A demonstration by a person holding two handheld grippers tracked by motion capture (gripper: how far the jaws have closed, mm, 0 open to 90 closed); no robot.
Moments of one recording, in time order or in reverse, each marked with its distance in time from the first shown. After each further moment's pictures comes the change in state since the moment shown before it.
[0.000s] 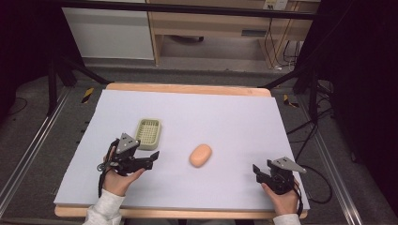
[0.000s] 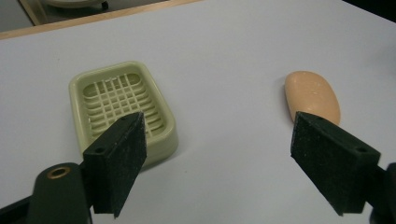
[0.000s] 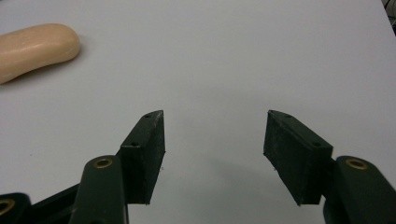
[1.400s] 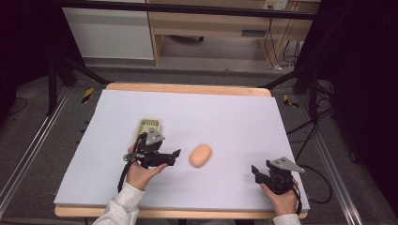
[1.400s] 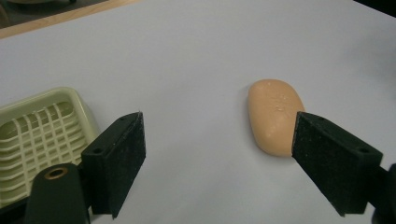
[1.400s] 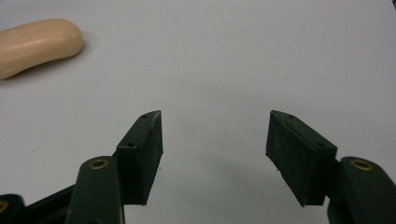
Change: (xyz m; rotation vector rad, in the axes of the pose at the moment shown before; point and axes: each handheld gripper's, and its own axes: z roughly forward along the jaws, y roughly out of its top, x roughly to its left) left arm -0.037 0.027 0.045 0.066 -0.069 0.070; right arm 0.001 -0.001 0.003 0.006 0.012 -0.006
